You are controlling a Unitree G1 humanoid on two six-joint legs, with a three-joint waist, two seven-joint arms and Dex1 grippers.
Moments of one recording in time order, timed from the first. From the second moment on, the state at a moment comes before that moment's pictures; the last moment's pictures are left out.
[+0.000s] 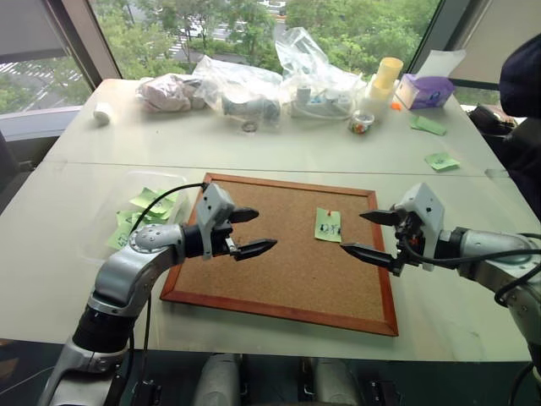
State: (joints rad) left arm -0.35 0.52 -0.10 -0.28 -0.49 0.64 -0.85; right arm -0.16 -0.88 -0.17 -0.50 0.64 0.83 0.78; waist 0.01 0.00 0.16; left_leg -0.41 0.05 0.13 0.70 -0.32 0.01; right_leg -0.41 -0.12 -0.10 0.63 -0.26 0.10
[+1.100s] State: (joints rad) left arm -0.39 0.43 -0.20 -0.23 -0.44 0.58 -0.83; right arm -0.21 -0.83 -0.15 -0.46 0.59 0.81 0.74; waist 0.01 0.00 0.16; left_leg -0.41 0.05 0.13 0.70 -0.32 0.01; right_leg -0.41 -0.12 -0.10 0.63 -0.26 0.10
